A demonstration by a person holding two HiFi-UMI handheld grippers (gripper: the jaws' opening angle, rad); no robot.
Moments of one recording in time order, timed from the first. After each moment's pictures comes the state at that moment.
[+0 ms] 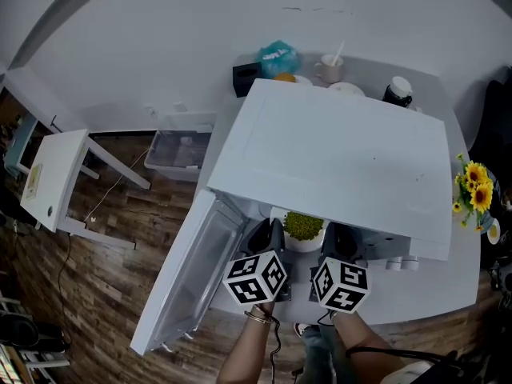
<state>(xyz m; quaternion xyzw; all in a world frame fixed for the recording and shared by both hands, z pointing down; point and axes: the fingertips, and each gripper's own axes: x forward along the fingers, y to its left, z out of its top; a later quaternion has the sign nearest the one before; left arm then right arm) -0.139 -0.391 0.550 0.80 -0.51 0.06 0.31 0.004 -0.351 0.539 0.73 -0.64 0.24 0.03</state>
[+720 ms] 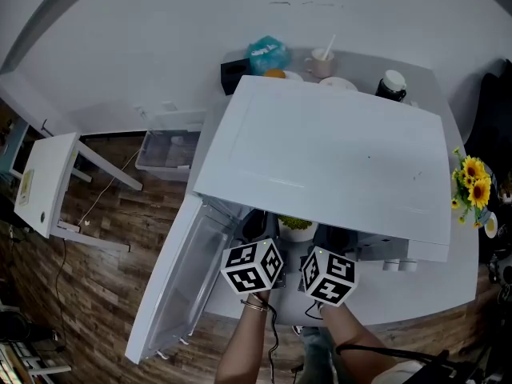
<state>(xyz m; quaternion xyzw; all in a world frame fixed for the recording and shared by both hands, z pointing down) -0.125 -0.426 0.555 0.82 -0.51 0.07 0.27 0.013 -0.372 0.547 0.76 -0.61 0.22 0.03</state>
